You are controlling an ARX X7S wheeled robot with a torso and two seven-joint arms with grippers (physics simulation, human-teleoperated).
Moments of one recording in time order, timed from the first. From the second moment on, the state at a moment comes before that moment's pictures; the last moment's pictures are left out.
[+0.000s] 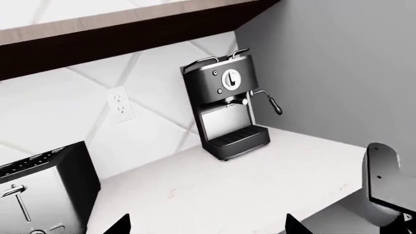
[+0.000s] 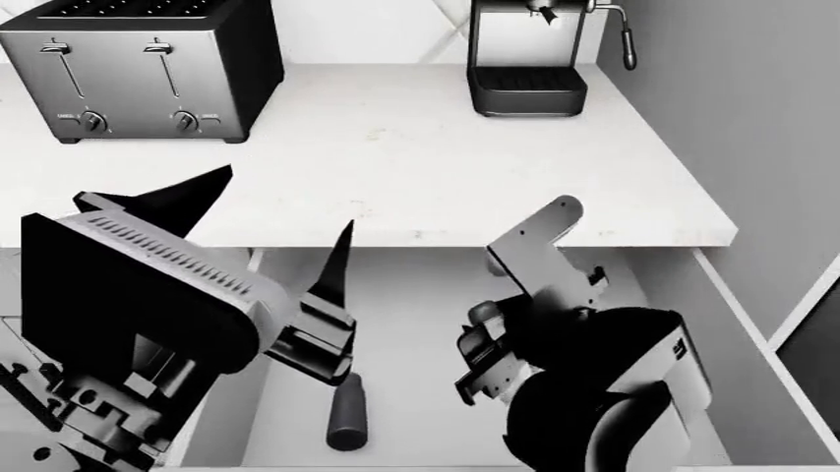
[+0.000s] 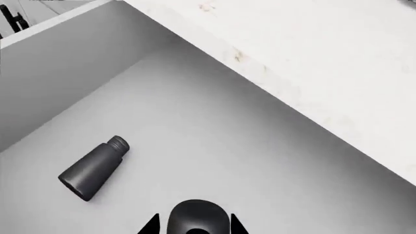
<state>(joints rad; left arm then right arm) -0.80 -0.80 0.28 0.98 -1.40 -0.92 -0.82 0.72 0.03 -0.47 -0.33 -1.20 1.54 -1.50</state>
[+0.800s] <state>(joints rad) -0.74 -0.81 0.30 1.01 -1.37 -0.89 -0.83 0.71 0.00 -0.25 -0.50 -1.07 1.54 -1.33</state>
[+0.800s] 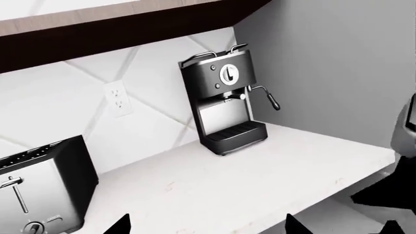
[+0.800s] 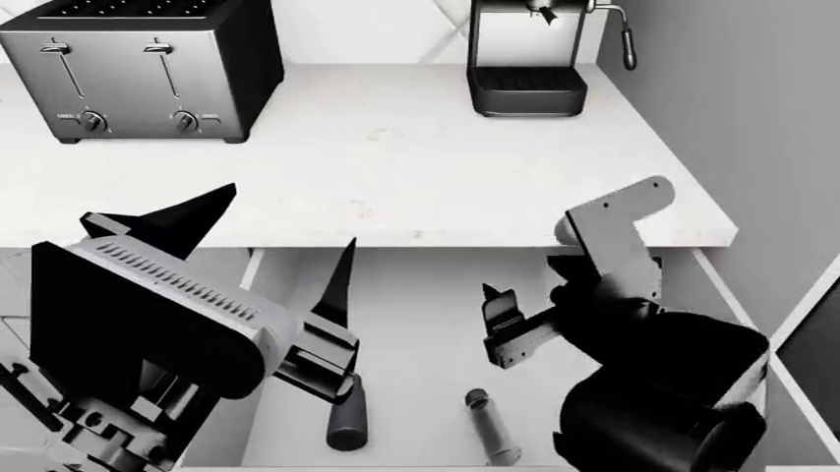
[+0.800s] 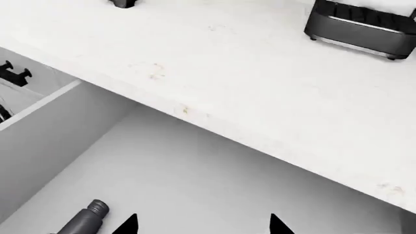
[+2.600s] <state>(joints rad) -0.63 -0.75 0.40 0.96 -1.19 -0.79 -0.79 0.69 0.00 -0.32 -1.01 -0.90 1.57 -0.93</state>
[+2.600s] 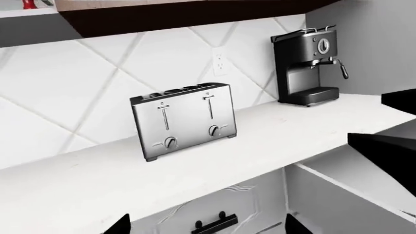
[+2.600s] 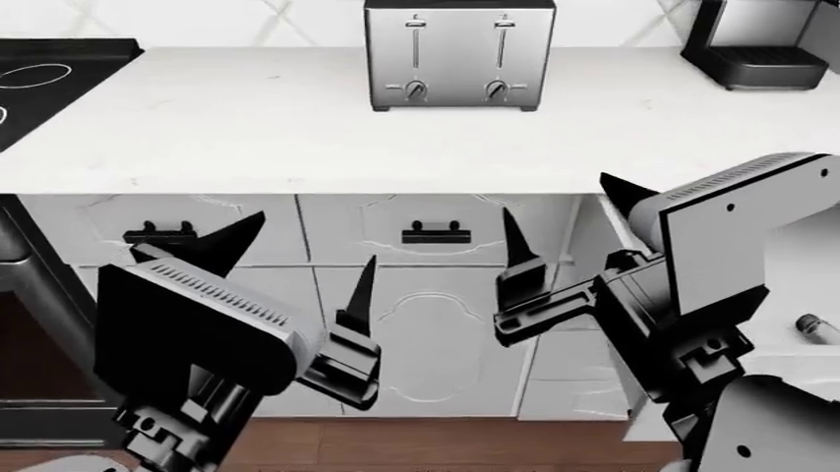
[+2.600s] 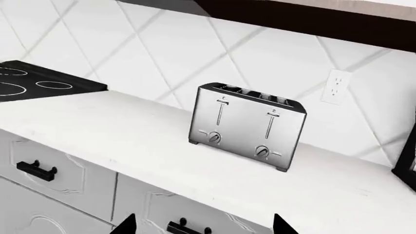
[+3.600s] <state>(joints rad) -0.56 -0.13 0.49 -0.96 -0.49 0.23 -0.35 0.48 0.02 -0.10 0.71 0.19 0.09 -0.01</state>
